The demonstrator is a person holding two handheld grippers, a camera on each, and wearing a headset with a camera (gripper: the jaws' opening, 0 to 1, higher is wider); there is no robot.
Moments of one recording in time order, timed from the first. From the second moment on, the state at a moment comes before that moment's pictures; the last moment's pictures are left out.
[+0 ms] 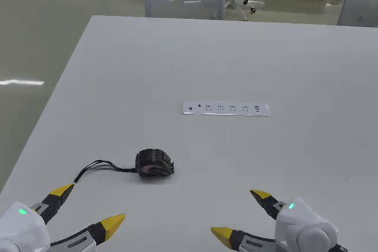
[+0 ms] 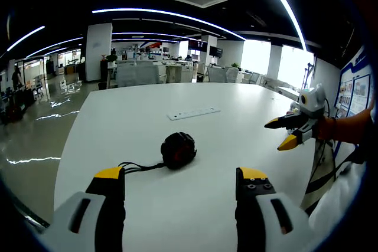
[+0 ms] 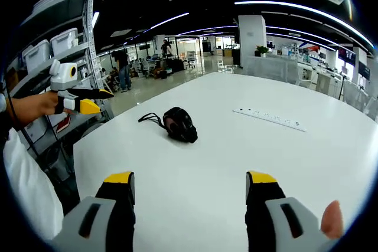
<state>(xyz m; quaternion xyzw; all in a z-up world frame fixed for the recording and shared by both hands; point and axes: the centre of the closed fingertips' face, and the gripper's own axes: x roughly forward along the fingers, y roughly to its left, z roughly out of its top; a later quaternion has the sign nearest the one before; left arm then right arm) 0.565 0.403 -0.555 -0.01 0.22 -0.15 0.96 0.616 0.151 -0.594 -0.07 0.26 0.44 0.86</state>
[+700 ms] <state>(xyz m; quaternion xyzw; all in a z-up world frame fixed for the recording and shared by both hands) 0.564 0.402 -0.555 0.00 0.23 -0.15 0.96 0.628 0.141 -0.580 -0.05 0.22 0.42 0.88</state>
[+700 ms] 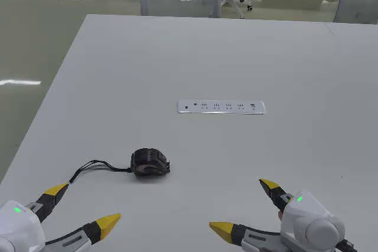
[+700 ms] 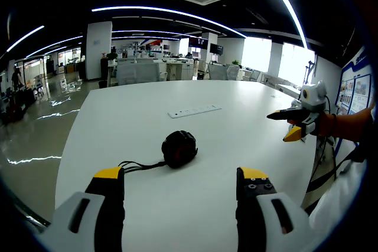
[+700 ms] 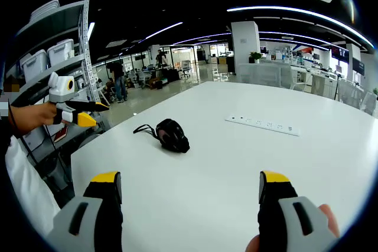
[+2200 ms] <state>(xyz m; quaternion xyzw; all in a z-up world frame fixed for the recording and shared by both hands) 0.553 0.417 -0.558 0.00 0.23 -0.13 0.96 0.623 0.137 -0.578 -0.03 0.23 0.43 0.87</state>
